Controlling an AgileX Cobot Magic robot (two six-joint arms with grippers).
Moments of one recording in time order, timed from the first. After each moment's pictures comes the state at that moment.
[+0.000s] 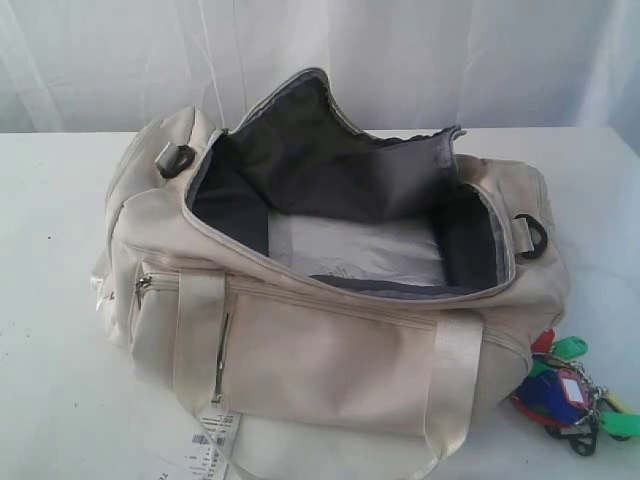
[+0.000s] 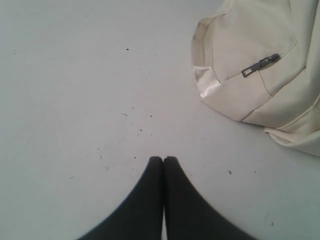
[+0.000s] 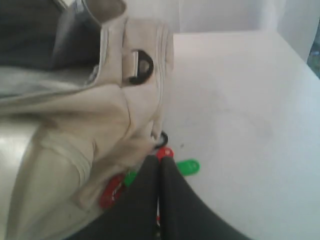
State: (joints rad) left arm -0.01 0.00 0.02 -0.13 0.43 0.11; right arm 0.24 0.01 0.00 0.00 0.36 0.10
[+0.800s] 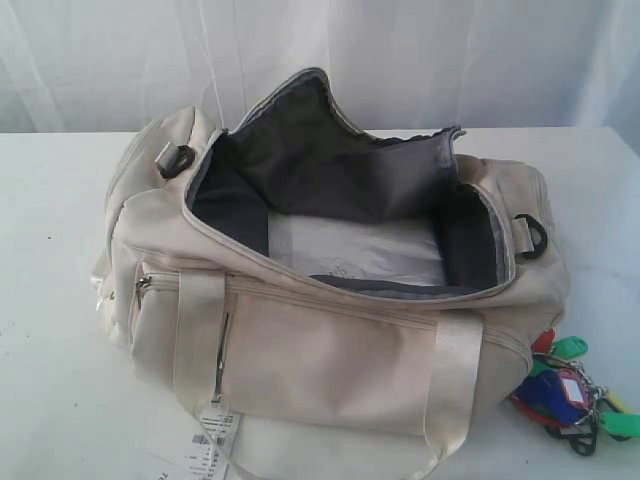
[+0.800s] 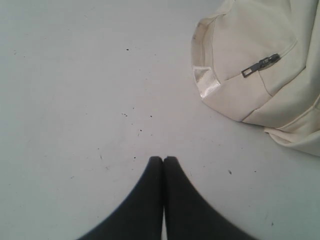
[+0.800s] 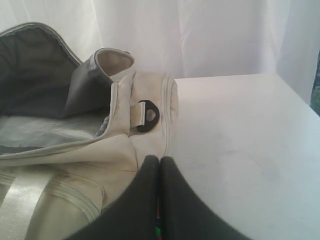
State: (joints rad) left arm -0.01 0.00 0.02 -0.13 0.43 0.11; right arm 0.24 0.01 0.00 0.03 0.20 0.11
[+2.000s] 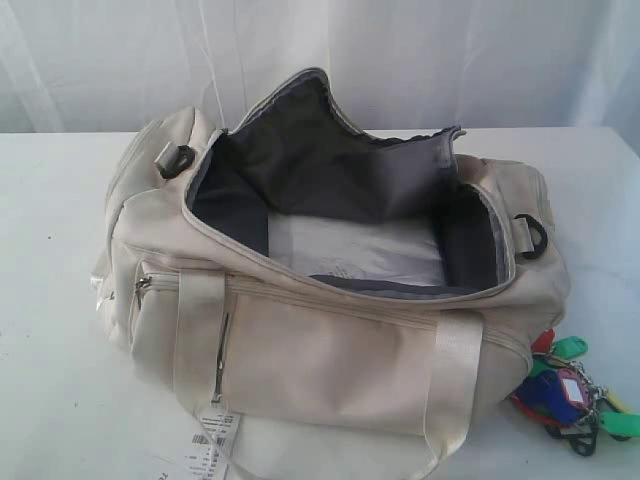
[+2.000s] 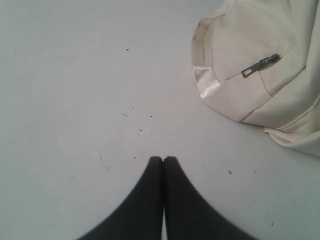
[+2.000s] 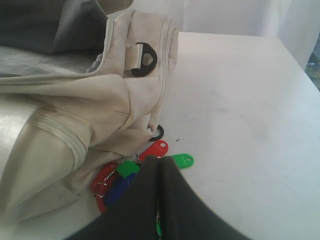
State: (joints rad) left arm -0.01 0.00 0.02 -0.13 0.43 0.11; right arm 0.24 0.01 0.00 0.02 0.37 -0.01
